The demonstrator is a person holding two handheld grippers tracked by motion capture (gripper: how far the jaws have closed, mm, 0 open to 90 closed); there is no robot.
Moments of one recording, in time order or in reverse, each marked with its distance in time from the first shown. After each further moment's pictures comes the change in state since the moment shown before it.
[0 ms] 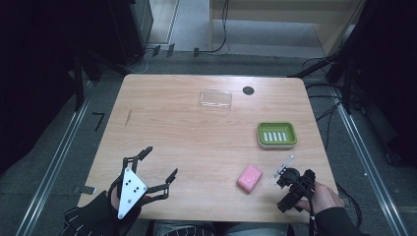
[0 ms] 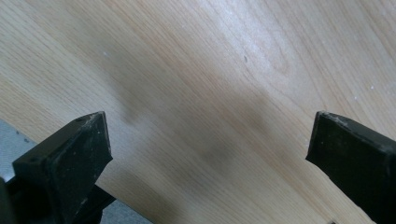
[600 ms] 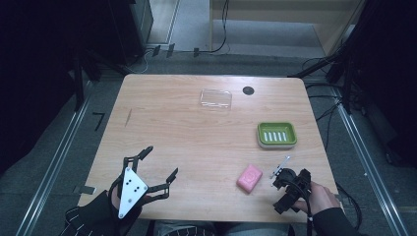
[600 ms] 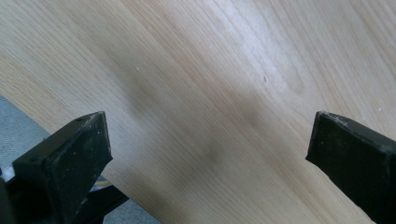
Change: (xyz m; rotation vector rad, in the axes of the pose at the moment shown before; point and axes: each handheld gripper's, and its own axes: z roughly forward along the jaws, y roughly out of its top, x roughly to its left) left arm 0.000 0.001 0.001 -0.003 0.000 -0.002; right arm 0.010 0.006 -0.006 -0.024 0.015 -0.051
